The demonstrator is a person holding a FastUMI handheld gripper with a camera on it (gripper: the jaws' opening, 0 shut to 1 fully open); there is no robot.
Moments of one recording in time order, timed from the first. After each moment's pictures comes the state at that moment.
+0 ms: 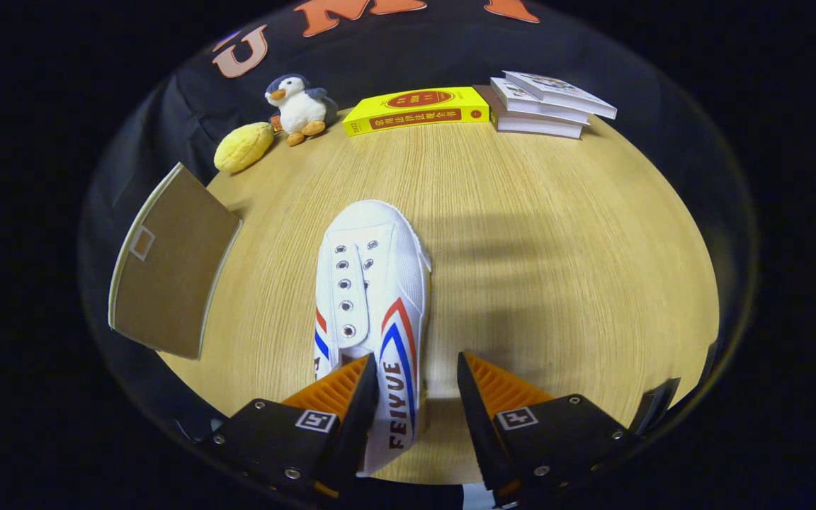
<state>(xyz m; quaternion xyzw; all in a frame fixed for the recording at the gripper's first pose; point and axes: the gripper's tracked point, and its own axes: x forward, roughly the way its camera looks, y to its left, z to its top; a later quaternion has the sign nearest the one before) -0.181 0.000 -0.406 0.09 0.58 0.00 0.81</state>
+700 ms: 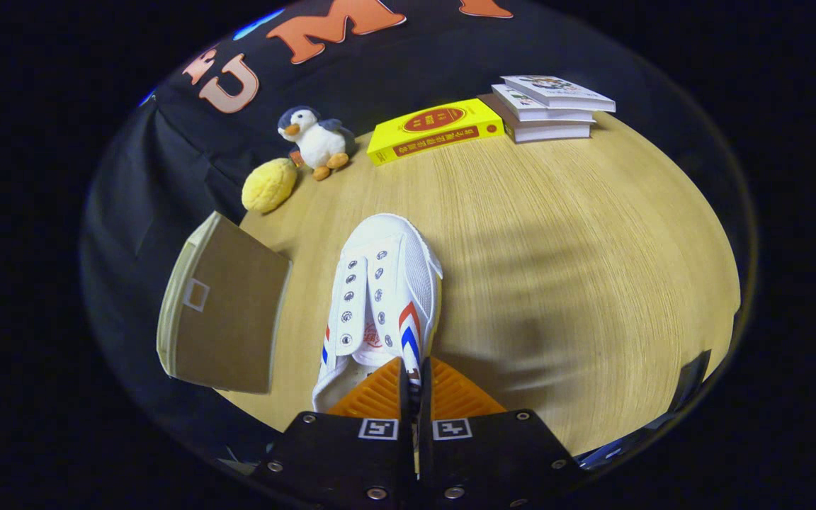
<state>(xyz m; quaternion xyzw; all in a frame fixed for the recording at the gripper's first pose) -0.148 0.057 -0.342 0.17 0.53 0.01 0.83</state>
